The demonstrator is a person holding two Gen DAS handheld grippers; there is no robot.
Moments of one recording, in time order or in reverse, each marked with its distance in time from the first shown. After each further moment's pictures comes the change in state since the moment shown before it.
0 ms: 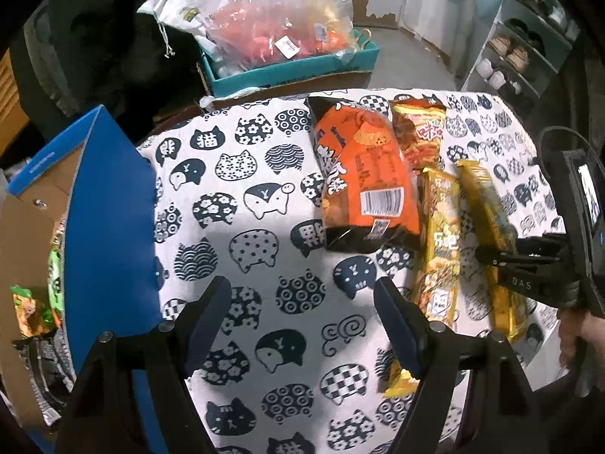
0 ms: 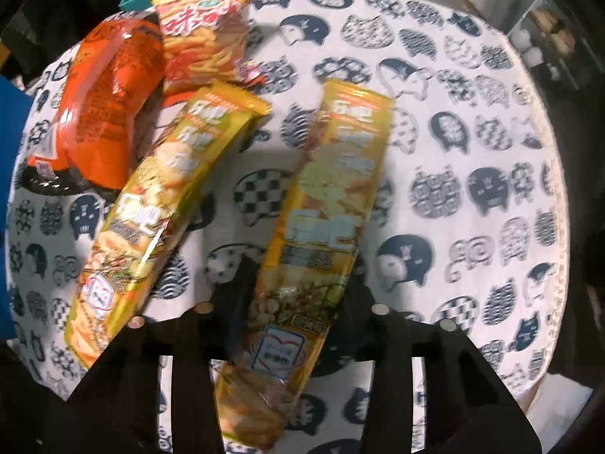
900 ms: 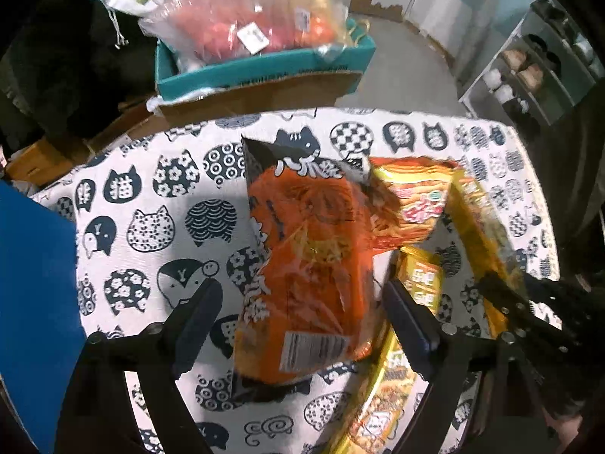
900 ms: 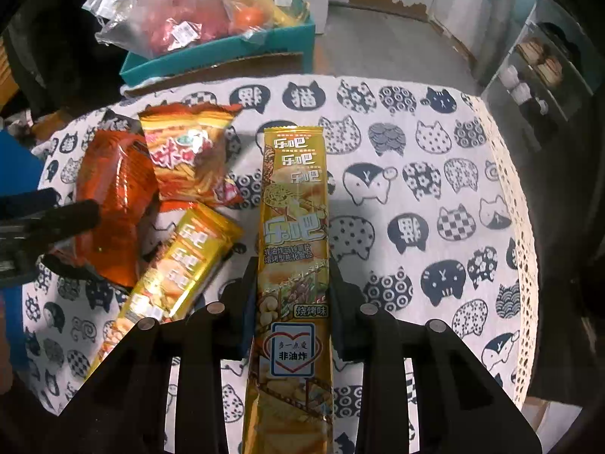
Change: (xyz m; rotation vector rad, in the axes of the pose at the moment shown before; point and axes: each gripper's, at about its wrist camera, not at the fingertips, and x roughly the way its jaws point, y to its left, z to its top) left arm 0.068 -0.037 0.083 -0.076 0.104 -0.065; right arm -0.044 -0.028 0.053 -0.004 -0.198 0.017
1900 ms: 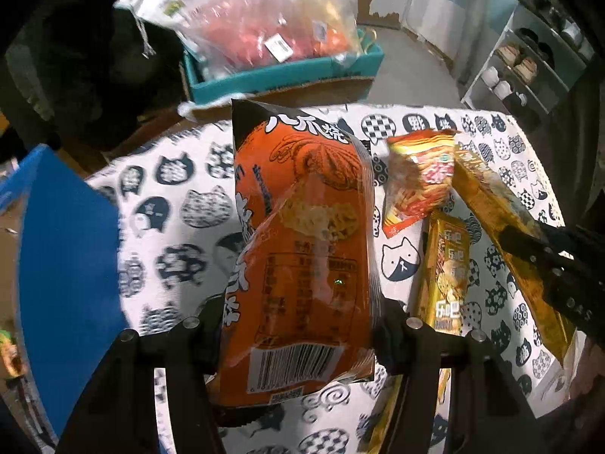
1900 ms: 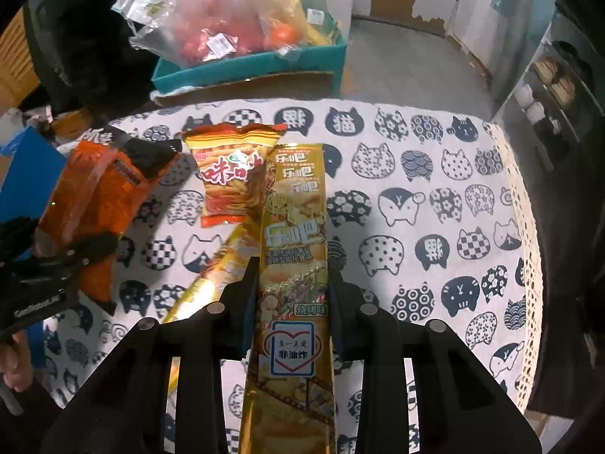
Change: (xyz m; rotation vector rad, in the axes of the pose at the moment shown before) left arm -0.035 0.032 -0.036 0.058 -0.091 0.049; right arm -0.021 0.027 0.000 -0.046 -0.039 0.050
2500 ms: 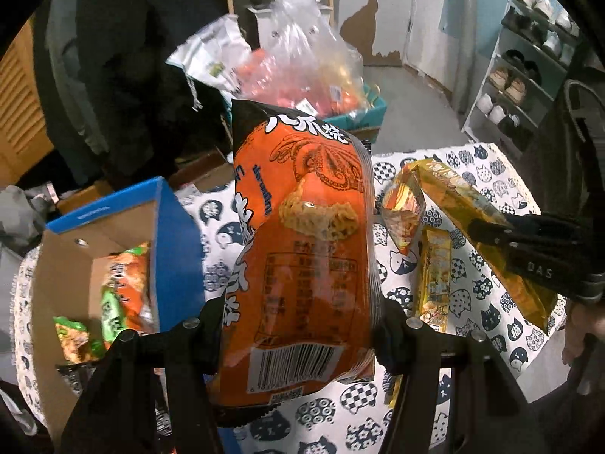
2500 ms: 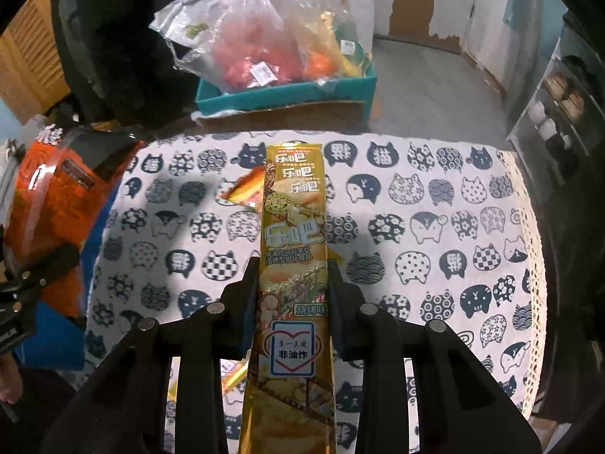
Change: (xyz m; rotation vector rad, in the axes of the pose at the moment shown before) left arm -0.097 0.025 -0.026 0.023 -0.171 0.067; right arm -0.040 0.036 0.006 -0.021 -0.066 0.075
